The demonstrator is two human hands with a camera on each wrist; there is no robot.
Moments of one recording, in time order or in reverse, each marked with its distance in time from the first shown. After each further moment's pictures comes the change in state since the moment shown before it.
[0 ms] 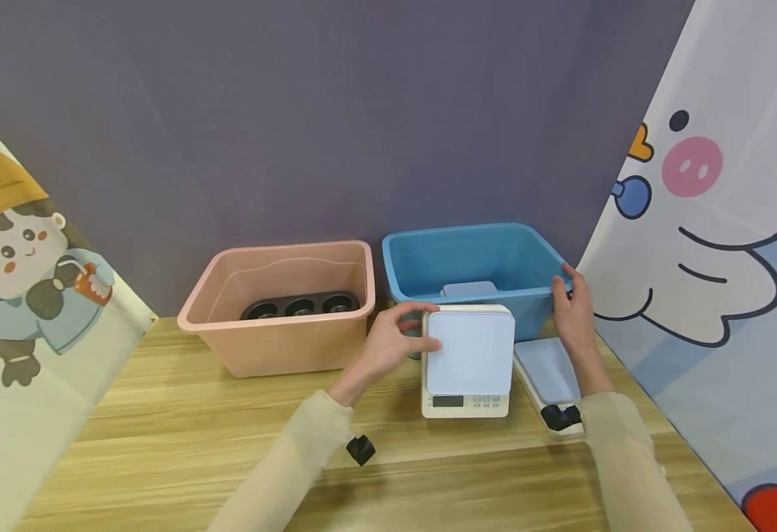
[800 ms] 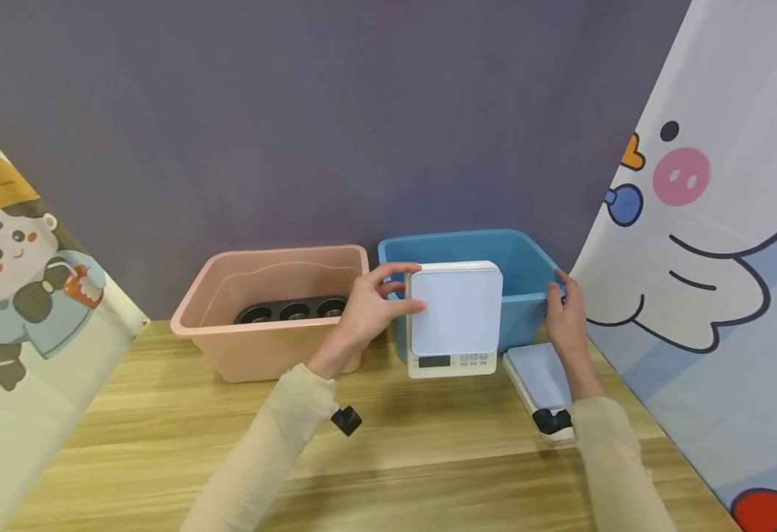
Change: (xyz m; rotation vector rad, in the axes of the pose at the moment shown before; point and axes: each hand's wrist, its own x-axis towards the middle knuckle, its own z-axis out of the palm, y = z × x) left_hand 0.018 0.053 -0.028 -0.001 0.069 0.135; right_hand 0.001 0.000 0.002 -0.010 0.029 0.010
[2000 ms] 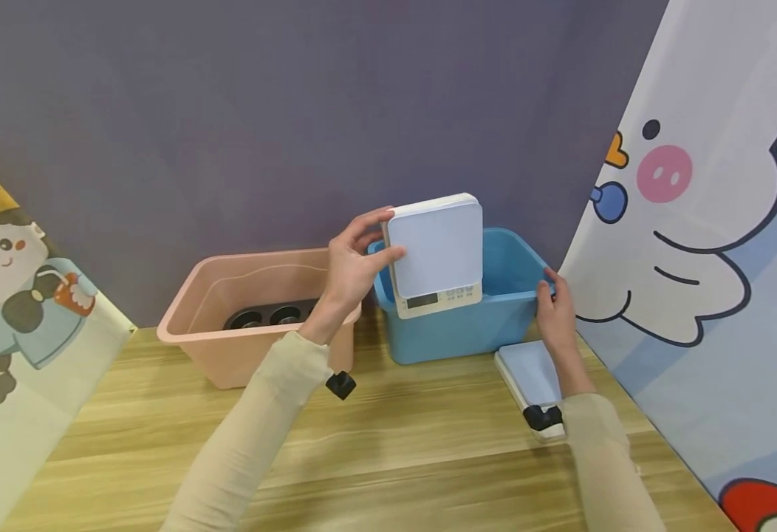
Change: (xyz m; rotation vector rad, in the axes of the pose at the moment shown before) left_hand 0.039 0.032 -0.007 -0.061 0.192 0.354; right_hand -0.002 0.001 -0.001 0.069 -0.006 0.004
